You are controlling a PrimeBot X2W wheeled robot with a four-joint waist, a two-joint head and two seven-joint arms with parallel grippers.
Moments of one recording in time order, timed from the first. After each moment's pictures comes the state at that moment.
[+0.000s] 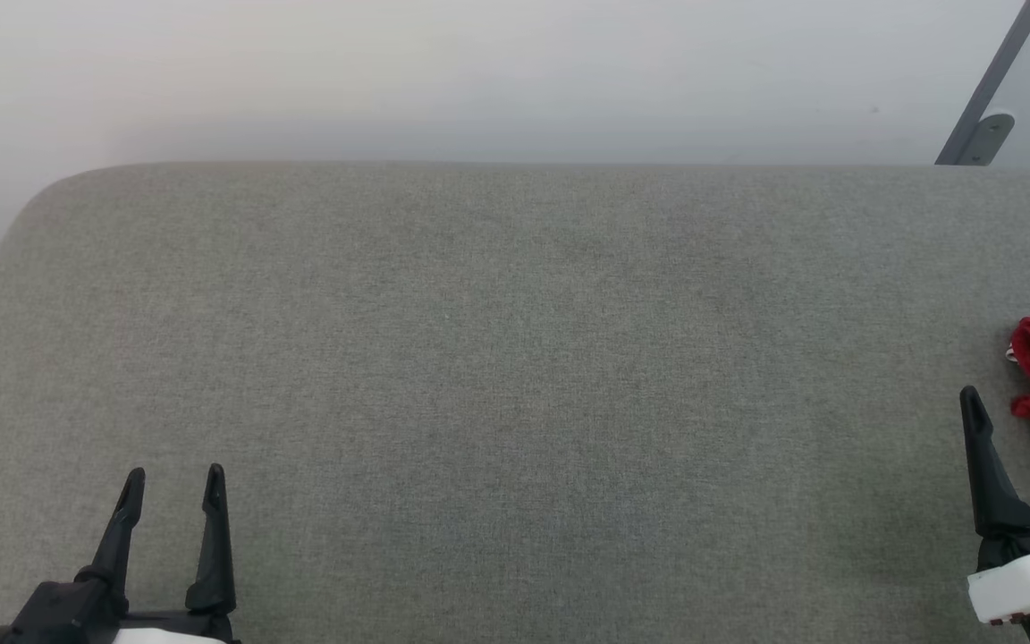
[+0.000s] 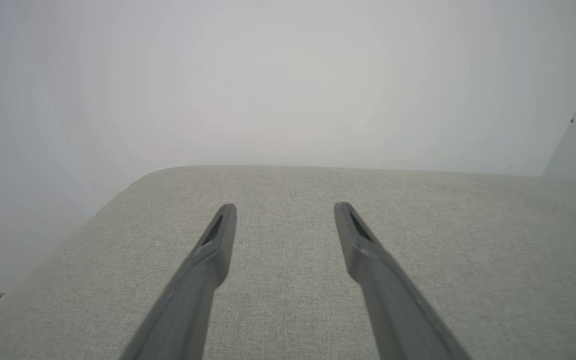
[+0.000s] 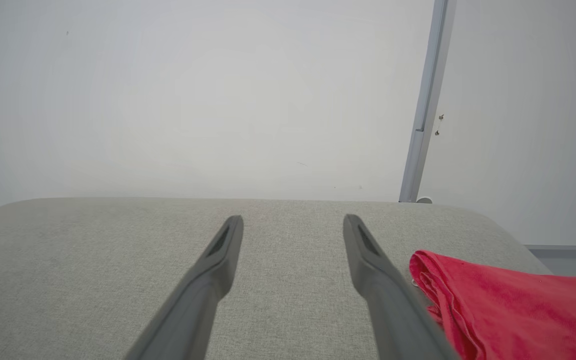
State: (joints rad) left arm 0.13 0.11 0.11 0.03 -0.16 -0.13 -0.26; right arm 0.05 -0.30 -0.10 -0.01 0.38 0.13 -0.15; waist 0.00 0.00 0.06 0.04
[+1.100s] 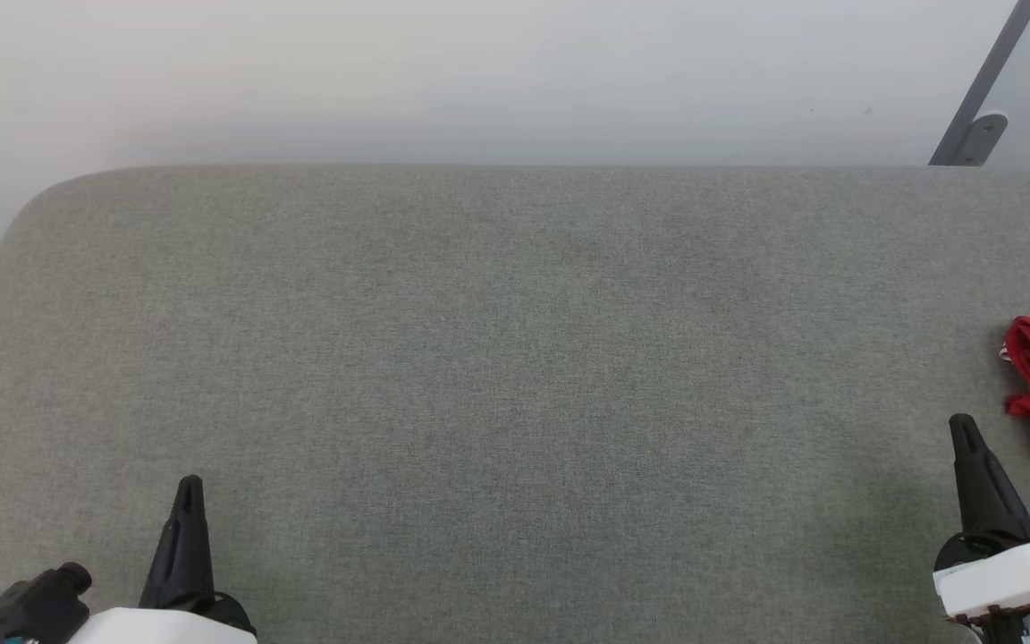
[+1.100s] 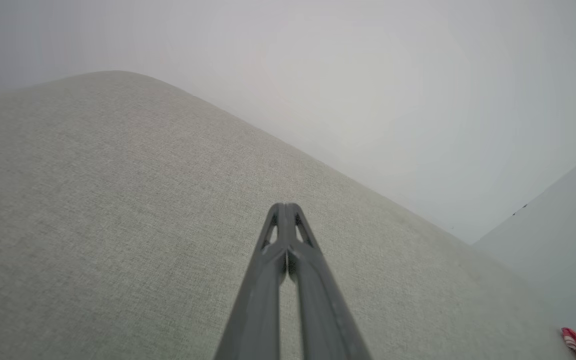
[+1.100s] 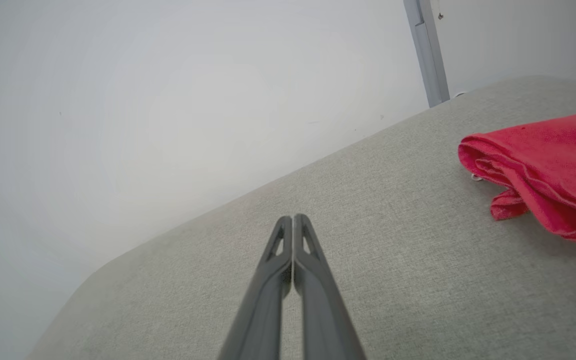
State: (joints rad) left arm 0.08 0.09 0.08 0.12 -0.58 -0.13 -0.17; right arm 0.03 -0.21 -0.09 0.10 0.72 0.13 -0.08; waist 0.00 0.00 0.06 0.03
